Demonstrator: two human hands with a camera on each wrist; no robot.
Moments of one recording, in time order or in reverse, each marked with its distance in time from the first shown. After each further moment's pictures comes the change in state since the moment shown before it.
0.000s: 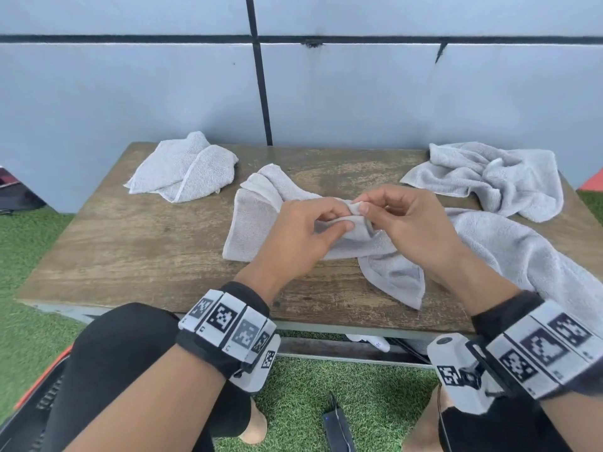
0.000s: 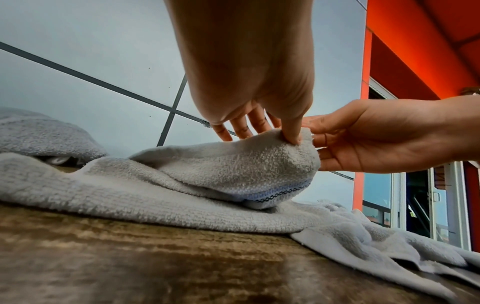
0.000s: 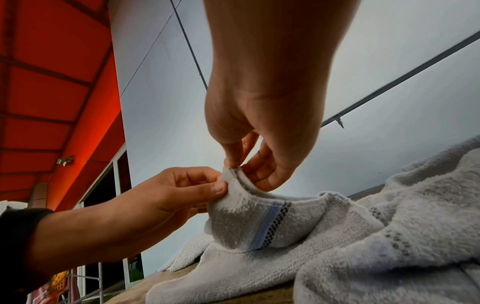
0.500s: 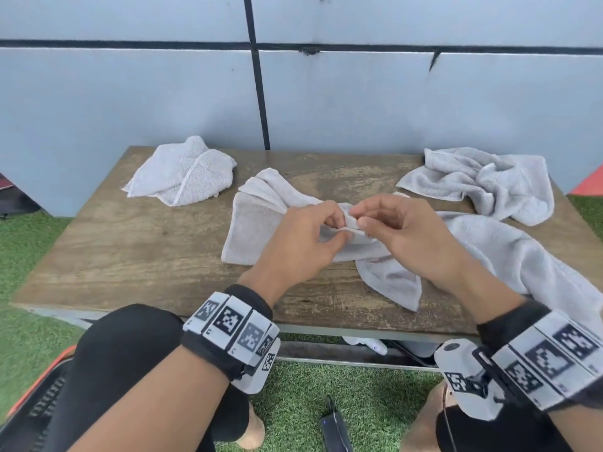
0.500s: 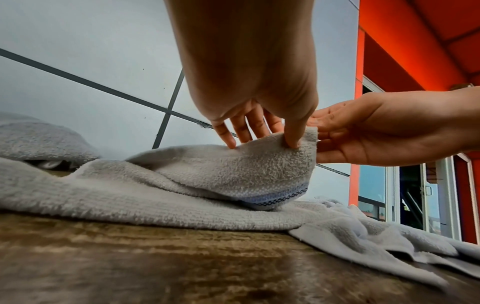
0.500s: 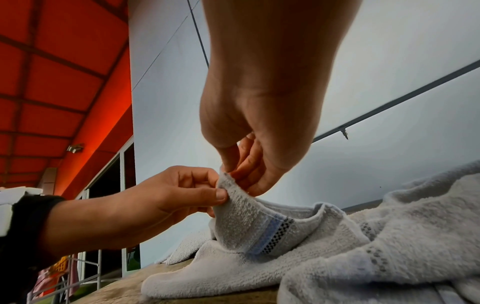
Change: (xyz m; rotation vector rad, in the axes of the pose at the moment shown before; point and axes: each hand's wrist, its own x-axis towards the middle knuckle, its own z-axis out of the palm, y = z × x) left_hand -0.002 -0.002 0.003 0.154 -0.027 0.045; right_hand -0.008 0.001 -0.006 -0.068 -0.111 0.024
